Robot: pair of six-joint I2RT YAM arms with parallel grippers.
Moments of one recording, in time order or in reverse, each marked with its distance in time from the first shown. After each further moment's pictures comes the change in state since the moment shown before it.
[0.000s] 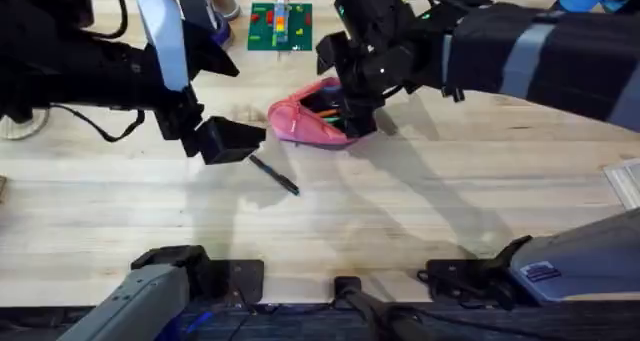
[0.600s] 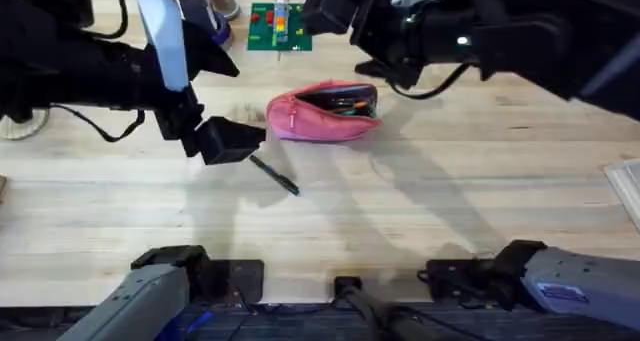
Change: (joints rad) left arm 0.000 0.000 0.000 -0.001 0.001 0.000; right arm 0.008 -0.336 0.000 -0.001 -0.012 -0.868
